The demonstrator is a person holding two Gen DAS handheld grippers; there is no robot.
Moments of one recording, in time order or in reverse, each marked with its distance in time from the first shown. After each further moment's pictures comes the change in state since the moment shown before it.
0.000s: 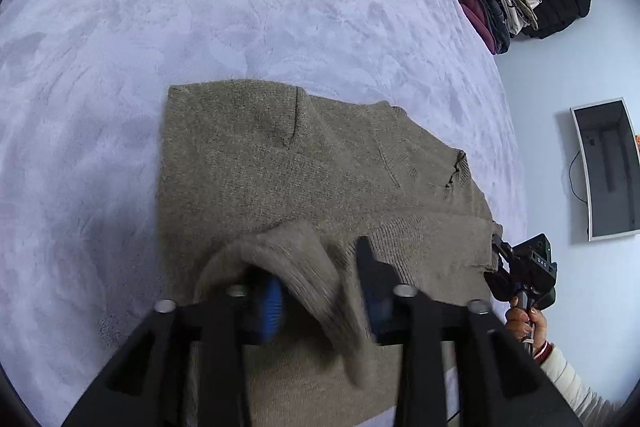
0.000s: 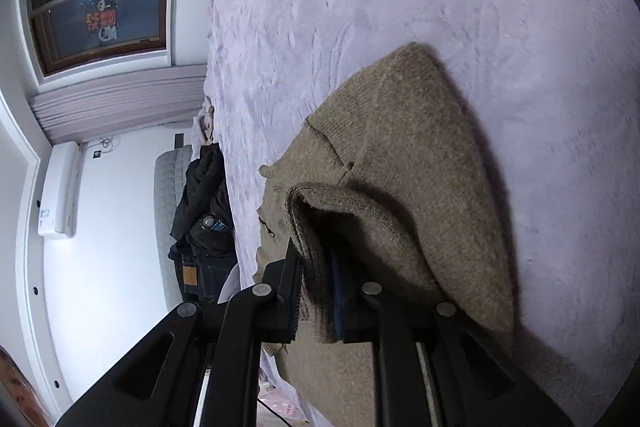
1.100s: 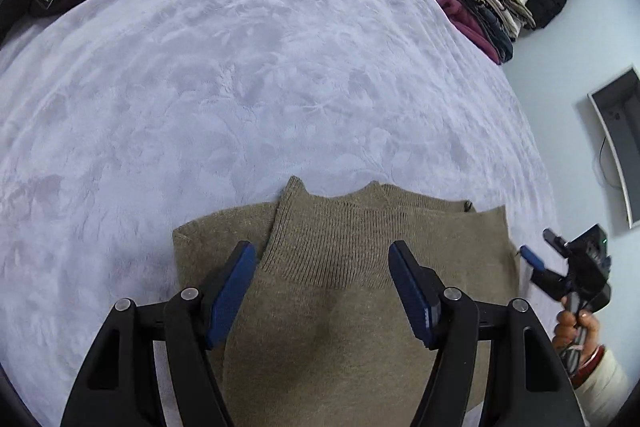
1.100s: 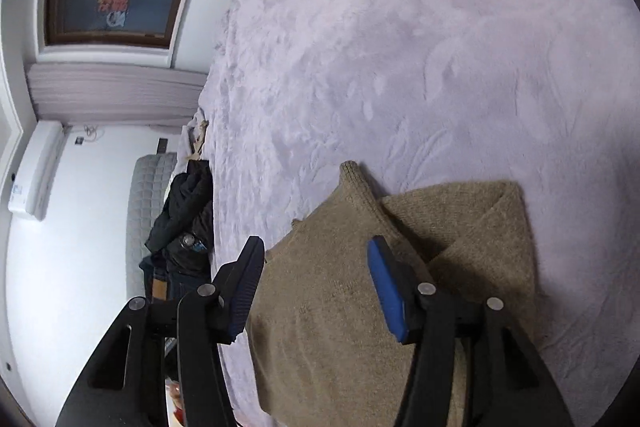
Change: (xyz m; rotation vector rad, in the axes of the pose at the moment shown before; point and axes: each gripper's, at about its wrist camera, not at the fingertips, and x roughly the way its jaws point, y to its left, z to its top) left arm -0.017 -0.044 0.041 0.176 -0.139 0.174; right arm -0.003 0.075 0.026 -0.178 -0.117 -0.126
